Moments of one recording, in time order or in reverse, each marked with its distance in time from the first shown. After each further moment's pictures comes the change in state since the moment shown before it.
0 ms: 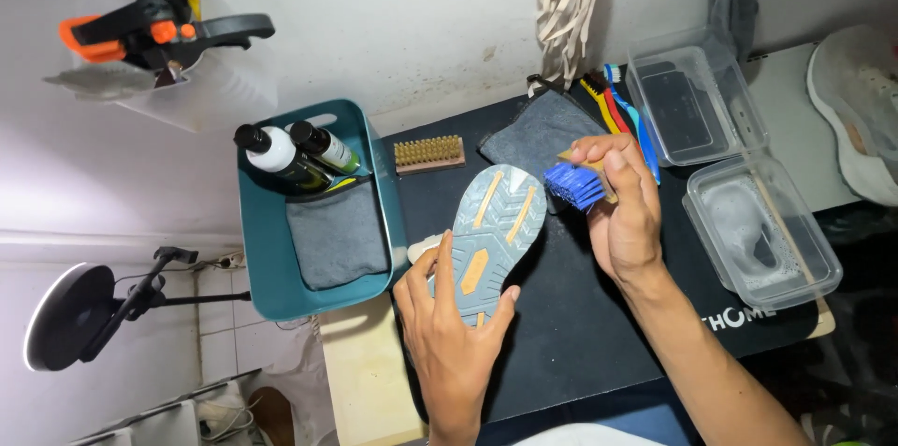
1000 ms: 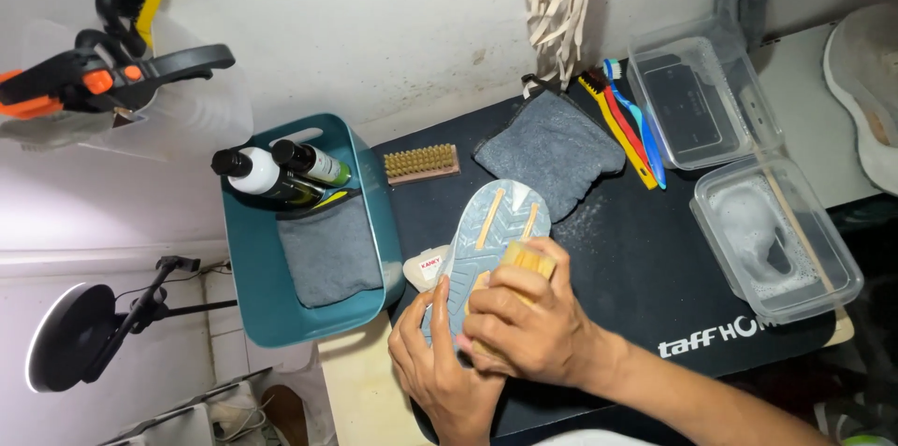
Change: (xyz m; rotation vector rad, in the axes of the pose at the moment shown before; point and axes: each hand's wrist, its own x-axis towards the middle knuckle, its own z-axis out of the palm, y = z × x) left_hand -0.017 -0.004 0.020 0.142 0.335 0.117; right_hand -0.057 -0.002 0.041 -1.074 -0.551 -0.964
